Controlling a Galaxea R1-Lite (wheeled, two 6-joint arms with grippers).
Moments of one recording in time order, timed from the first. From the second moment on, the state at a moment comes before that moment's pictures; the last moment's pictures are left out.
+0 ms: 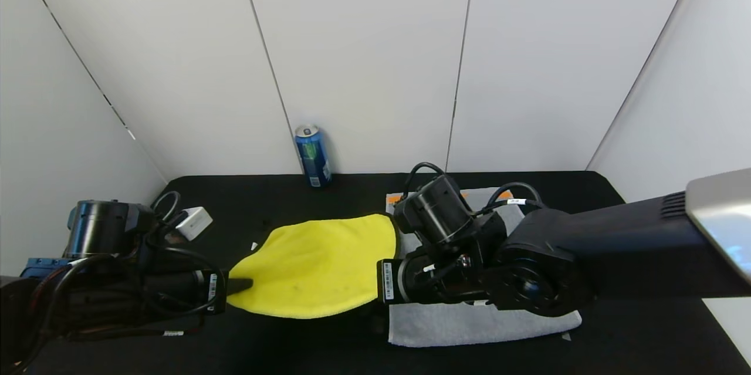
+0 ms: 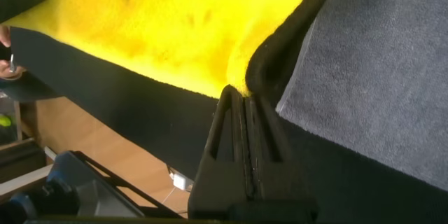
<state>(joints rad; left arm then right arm) -0.01 1.64 -0.59 -0.29 -0.37 -0.07 0.82 2.10 -1.40 0.08 0.05 0.62</state>
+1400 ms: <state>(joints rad) 0.01 1.83 -0.73 -0.30 -0.36 -0.07 0.73 2.20 -1.58 0.08 0.06 0.62</state>
